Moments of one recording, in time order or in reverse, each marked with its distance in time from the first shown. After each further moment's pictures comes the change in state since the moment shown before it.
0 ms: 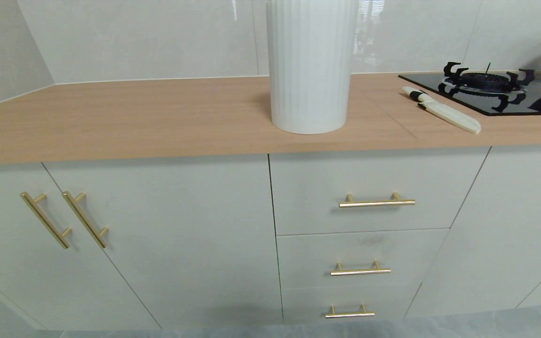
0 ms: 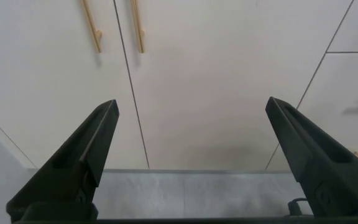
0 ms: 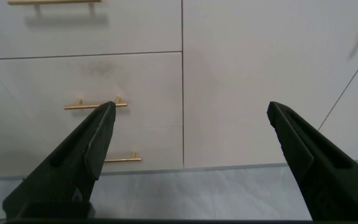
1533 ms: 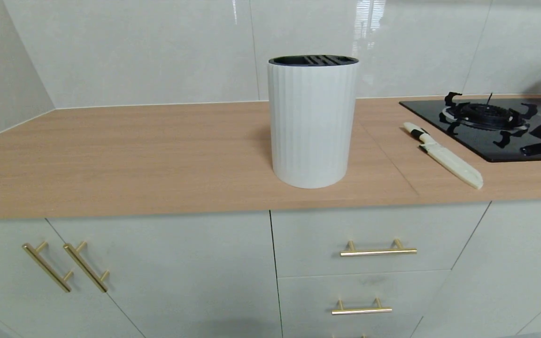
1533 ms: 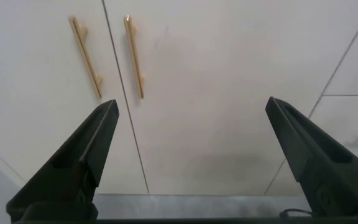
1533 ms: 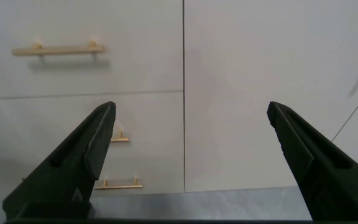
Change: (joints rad) left arm 0.000 0.000 0.000 0.000 0.000 0.000; right arm 0.000 0.000 0.000 0.000 0.000 -0.001
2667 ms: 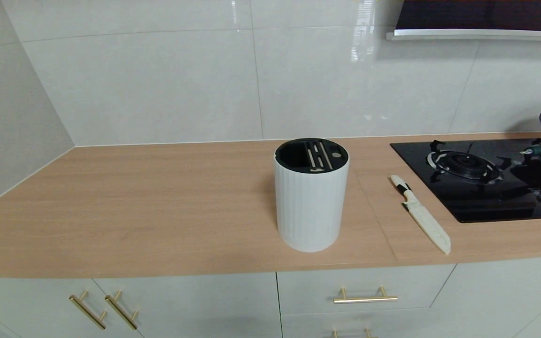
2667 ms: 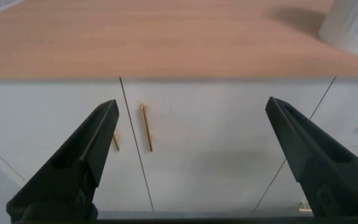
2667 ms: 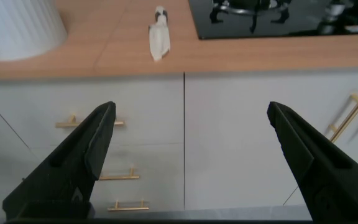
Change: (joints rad) left arm 0.000 0.000 0.000 0.000 0.000 0.000; right arm 0.000 0.000 0.000 0.000 0.000 0.000
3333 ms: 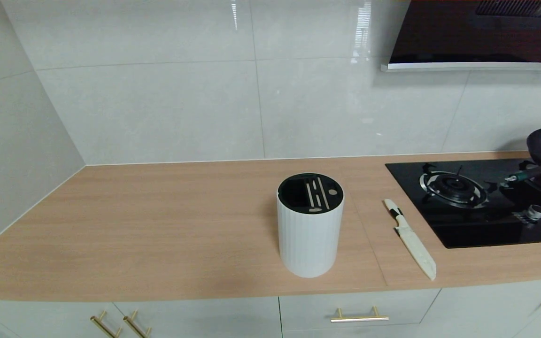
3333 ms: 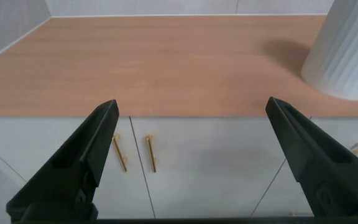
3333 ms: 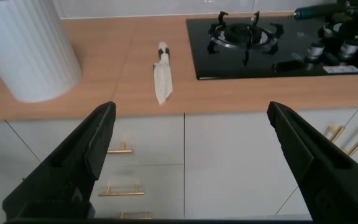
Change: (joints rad) left arm 0.000 0.000 0.000 0.001 0.000 0.000; right arm 0.000 0.000 0.000 0.000 0.000 0.000
